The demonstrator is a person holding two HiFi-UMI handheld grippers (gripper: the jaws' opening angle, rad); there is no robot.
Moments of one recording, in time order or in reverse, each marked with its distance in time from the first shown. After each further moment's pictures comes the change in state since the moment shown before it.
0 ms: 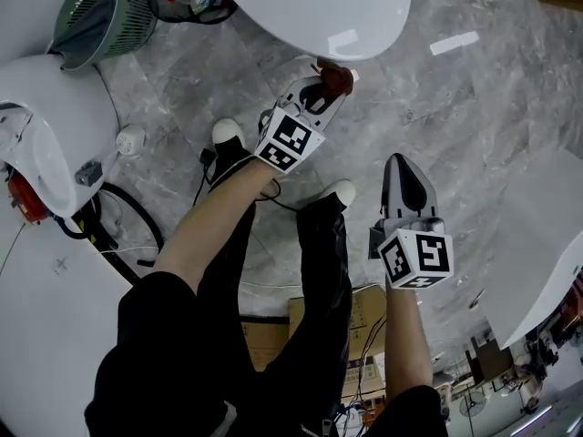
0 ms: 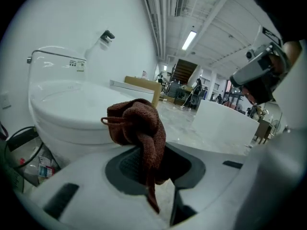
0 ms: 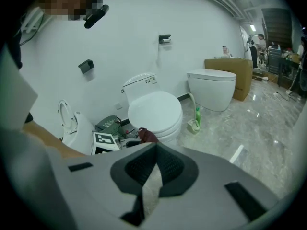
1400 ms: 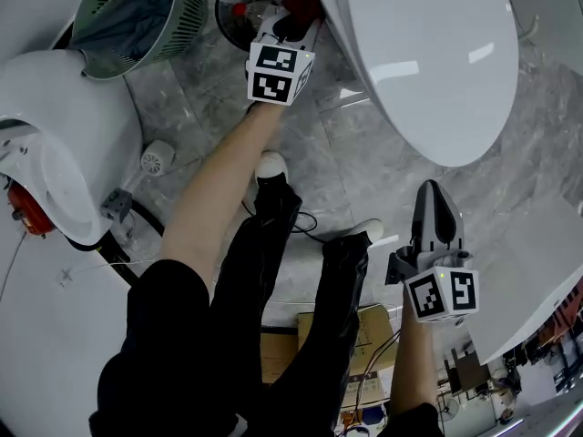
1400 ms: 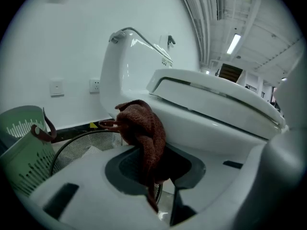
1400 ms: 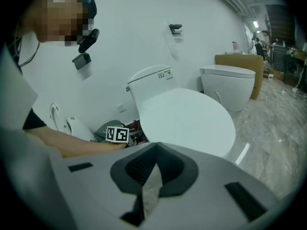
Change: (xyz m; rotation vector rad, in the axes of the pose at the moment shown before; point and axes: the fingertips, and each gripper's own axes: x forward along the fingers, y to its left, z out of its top) left arm -0.088 0.413 -0.011 -0.193 -0.082 0.443; right arm 0.161 0.142 0.075 0.010 0.012 0.008
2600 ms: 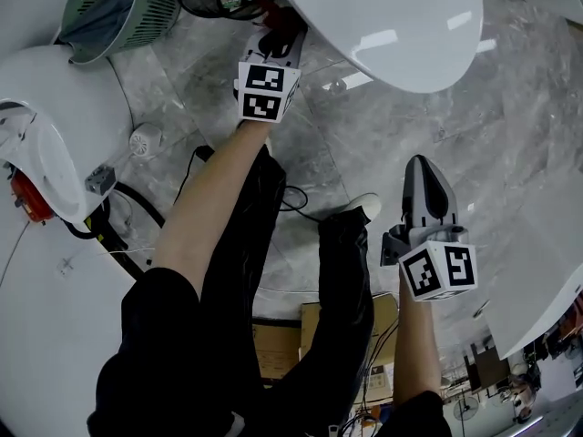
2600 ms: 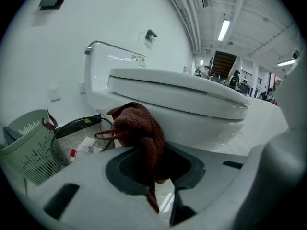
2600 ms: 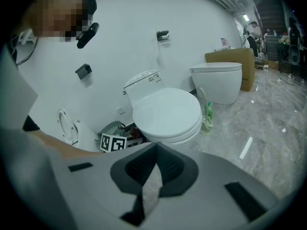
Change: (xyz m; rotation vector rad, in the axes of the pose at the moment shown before) left arm -0.056 -0.145 -0.060 0.097 0.081 0.016; right arm -0.081 -0.079 -0.064 0.073 -0.040 0.041
